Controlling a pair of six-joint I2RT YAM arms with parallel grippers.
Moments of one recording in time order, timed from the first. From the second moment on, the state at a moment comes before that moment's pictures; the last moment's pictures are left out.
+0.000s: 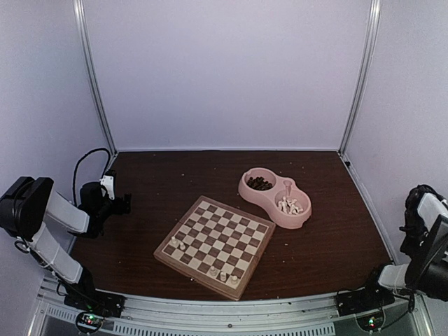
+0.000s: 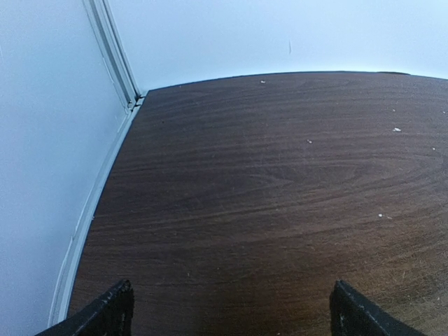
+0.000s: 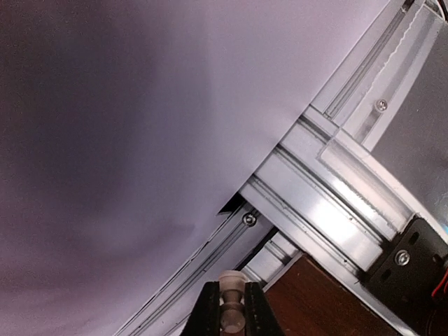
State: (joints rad) left arm -0.03 1.57 0.35 0.84 -0.05 0.10; right arm -0.67 1.05 0.67 -1.07 0.58 1.79
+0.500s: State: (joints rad) left arm -0.03 1.57 0.35 0.84 -0.05 0.10; right arm -0.31 1.23 0.82 -1.18 0.61 1.99
